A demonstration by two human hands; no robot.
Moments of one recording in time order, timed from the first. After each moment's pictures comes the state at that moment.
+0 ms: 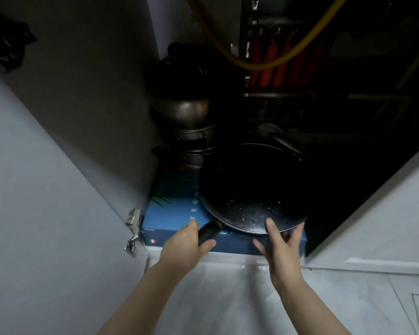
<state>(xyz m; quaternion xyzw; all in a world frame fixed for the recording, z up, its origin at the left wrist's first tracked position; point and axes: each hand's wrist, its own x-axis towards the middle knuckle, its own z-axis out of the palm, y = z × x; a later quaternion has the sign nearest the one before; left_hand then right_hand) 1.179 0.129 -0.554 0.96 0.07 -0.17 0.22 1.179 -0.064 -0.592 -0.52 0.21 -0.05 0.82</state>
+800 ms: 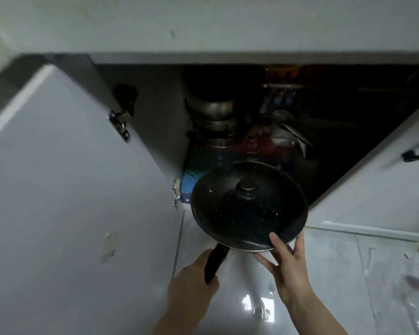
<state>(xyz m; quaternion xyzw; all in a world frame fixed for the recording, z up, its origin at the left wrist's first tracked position) 0.982 0.120 -0.391 0.90 0.18 -0.28 0.28 1.035 -0.069 -0.427 -0.51 0.26 0.12 0.81</state>
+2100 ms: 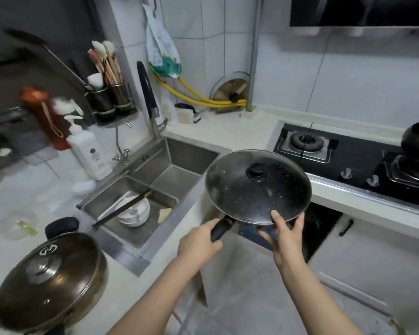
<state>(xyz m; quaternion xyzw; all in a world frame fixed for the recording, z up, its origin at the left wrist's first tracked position) 0.709 0.174 0.137 0.92 0.24 -0.04 0.30 0.822 0.014 0.093 -0.53 0.10 0.11 0.84</state>
